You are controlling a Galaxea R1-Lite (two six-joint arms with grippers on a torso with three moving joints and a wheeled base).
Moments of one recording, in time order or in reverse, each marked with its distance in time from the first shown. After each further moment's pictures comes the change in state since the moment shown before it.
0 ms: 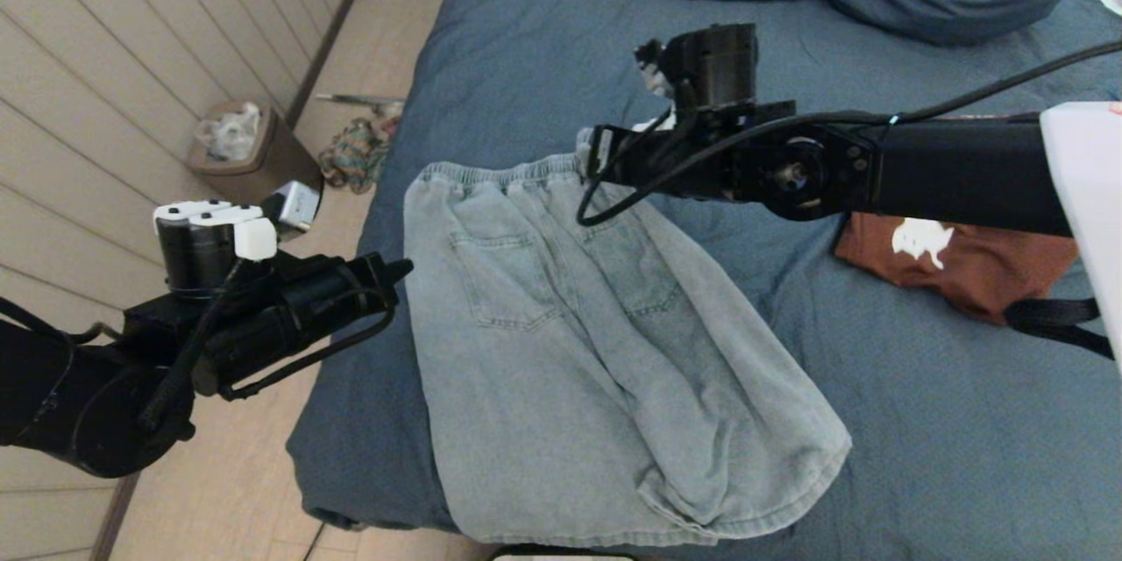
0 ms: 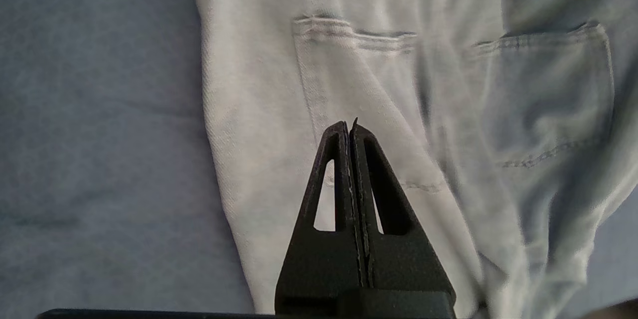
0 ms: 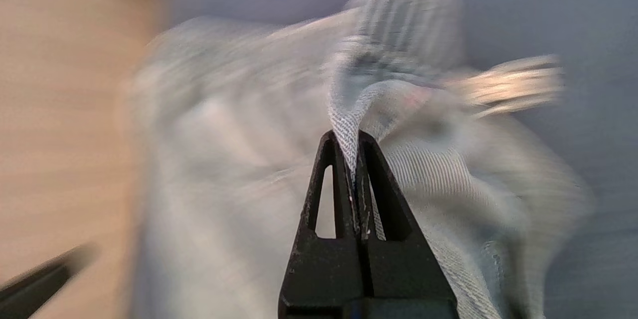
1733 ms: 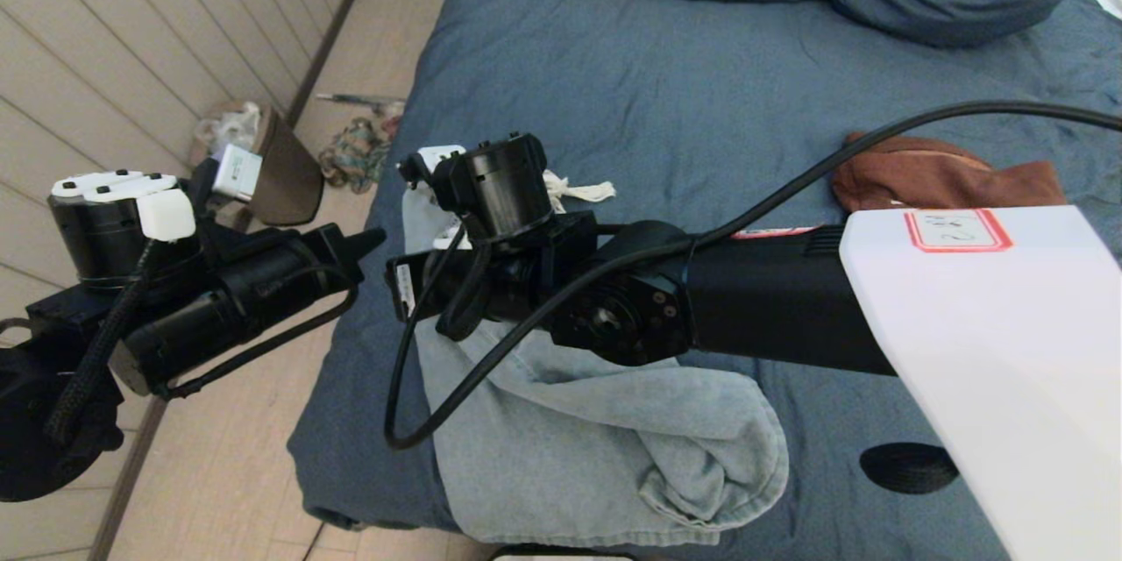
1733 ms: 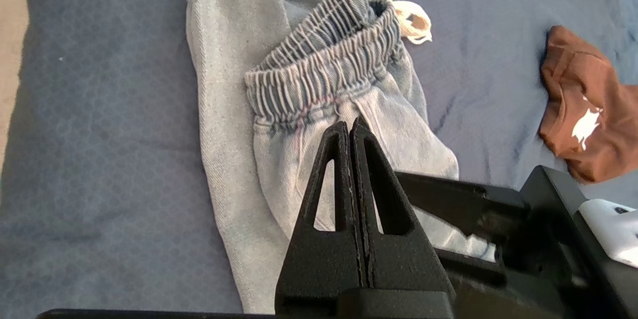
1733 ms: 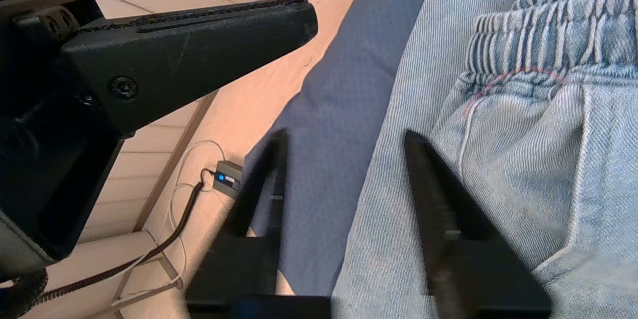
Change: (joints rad) left arm 0.008 -0.142 0.023 0.013 -0.007 -0.002; right arm 0.349 0.147 -0.033 -0.026 -0.009 -0.146
